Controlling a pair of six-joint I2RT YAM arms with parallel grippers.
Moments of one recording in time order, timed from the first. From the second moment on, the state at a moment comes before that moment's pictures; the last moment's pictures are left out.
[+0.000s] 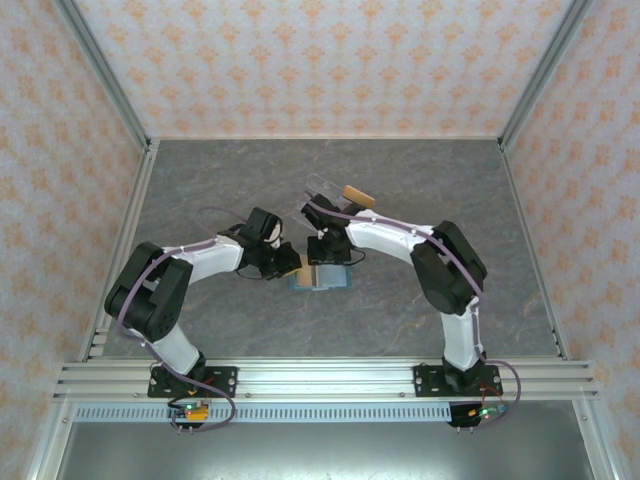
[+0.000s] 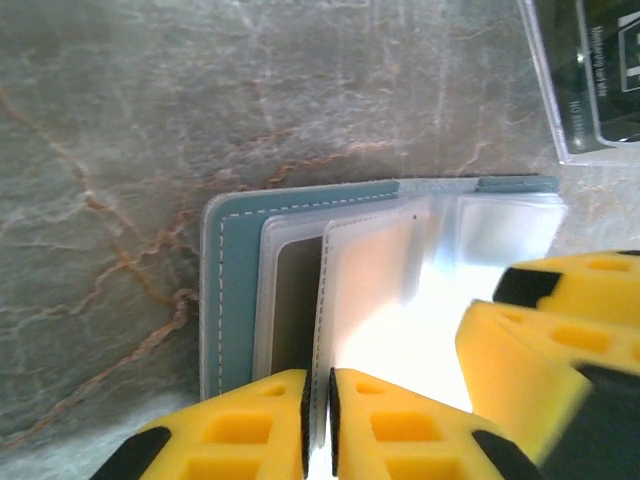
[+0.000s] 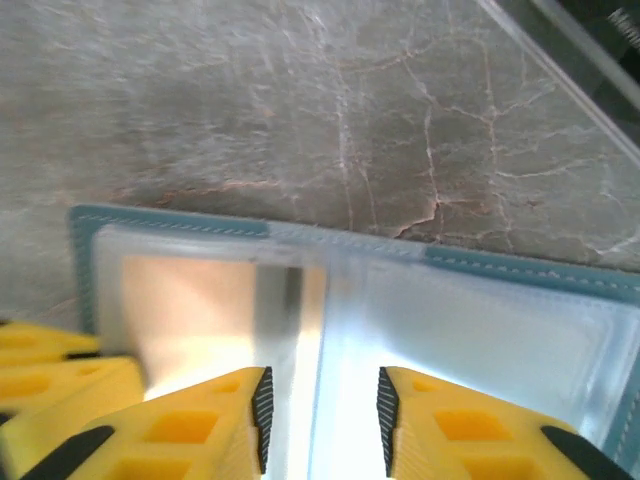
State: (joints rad) left arm -0.41 1.66 0.84 -0.25 0.46 -0.81; right arm 0.76 1.95 1.42 -0.71 -0.12 0.64
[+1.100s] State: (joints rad) left arm -0.52 1.71 0.90 -0.05 0.56 -0.94; right arm 0.66 1.58 1.19 -0.57 0.07 0.77
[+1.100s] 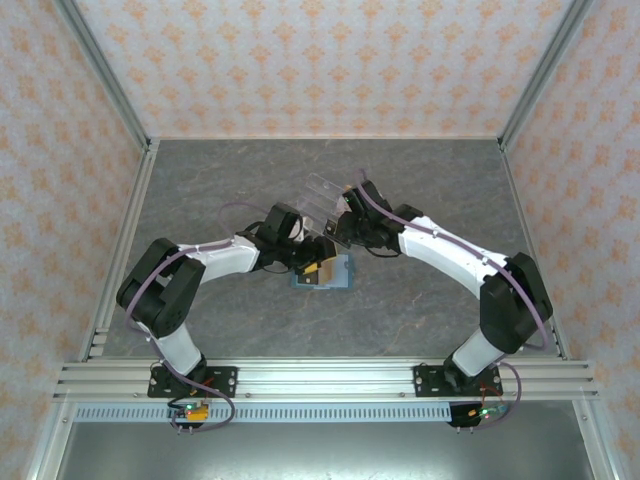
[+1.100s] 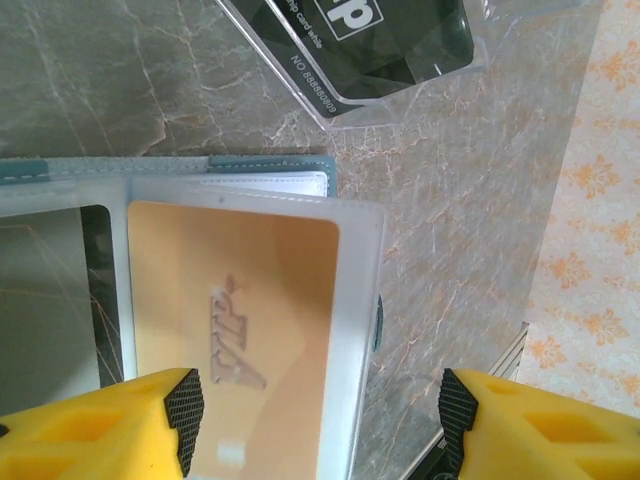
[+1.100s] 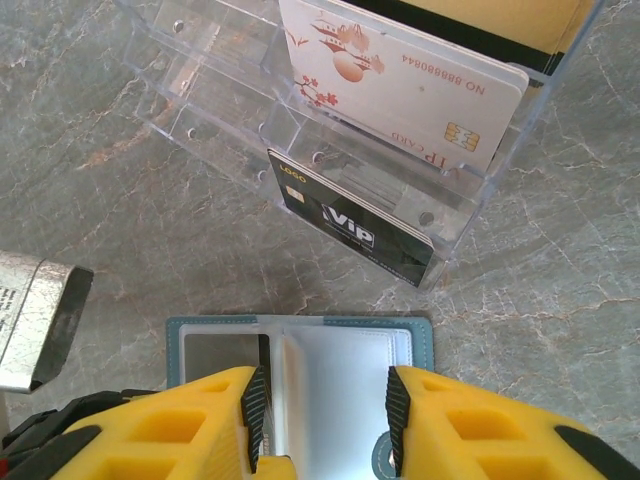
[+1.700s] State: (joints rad) left arm -0.48 1.68 0.89 -0.15 0.44 -0.93; right arm 0.68 1.76 1.25 -0.61 -0.05 0.72
